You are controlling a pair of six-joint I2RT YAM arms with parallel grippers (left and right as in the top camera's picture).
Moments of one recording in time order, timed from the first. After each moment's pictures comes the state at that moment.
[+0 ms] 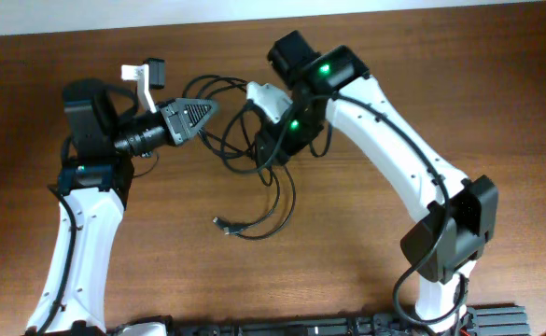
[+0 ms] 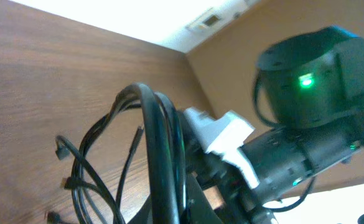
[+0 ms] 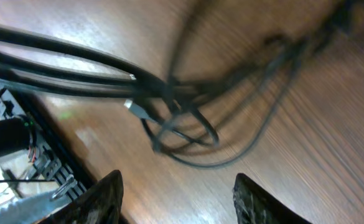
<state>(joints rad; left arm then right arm) 0.06 1.39 1.05 -0.13 1.07 -0.46 0.56 2.00 1.96 -1.34 -0.42 -0.17</state>
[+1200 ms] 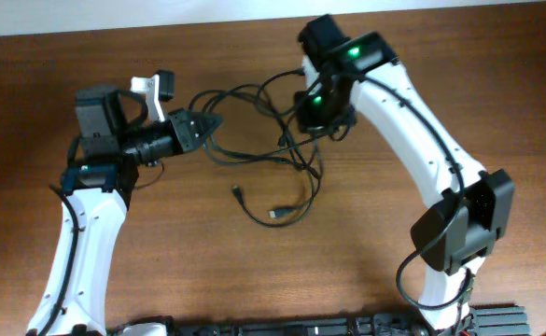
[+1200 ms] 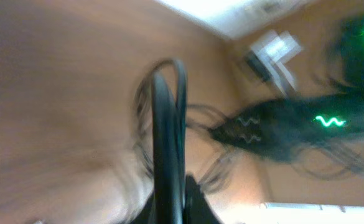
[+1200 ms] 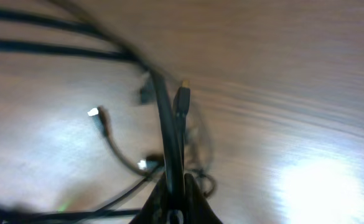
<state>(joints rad) 0.03 1.38 1.06 -0.39 0.88 -0.40 0.39 2.00 1.96 -1.36 -0.16 0.34</state>
